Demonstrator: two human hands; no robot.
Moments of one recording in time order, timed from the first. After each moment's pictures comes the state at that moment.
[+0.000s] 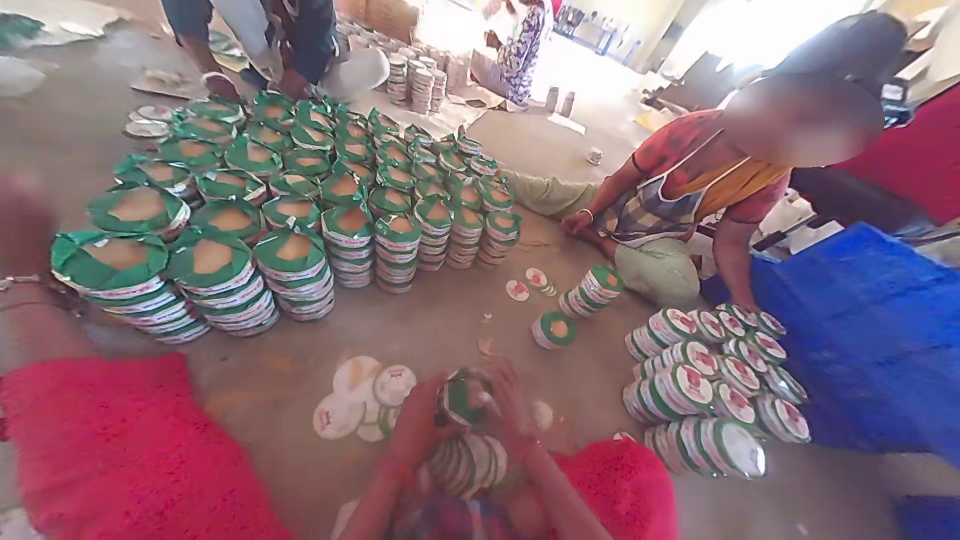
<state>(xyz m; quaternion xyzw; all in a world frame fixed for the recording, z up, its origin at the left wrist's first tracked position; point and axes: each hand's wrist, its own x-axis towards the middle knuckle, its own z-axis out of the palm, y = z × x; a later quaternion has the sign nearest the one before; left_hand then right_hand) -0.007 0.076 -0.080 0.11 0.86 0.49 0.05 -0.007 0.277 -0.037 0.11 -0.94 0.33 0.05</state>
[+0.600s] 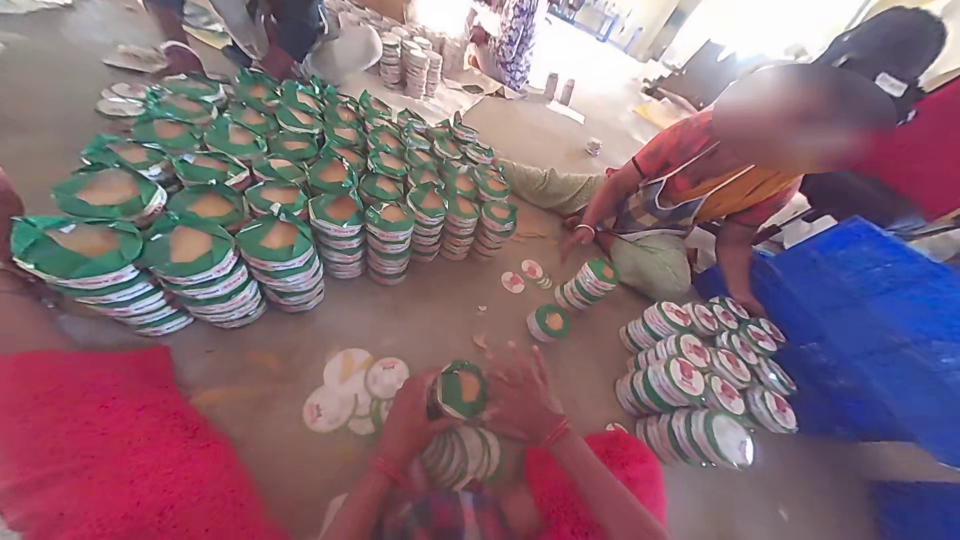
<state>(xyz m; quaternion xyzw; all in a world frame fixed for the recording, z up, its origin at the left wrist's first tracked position) -0.004 0.079 -0.092 0.13 0.86 0.49 -0.01 -0.007 0.330 -0.022 0.28 -0.95 0.00 0.11</state>
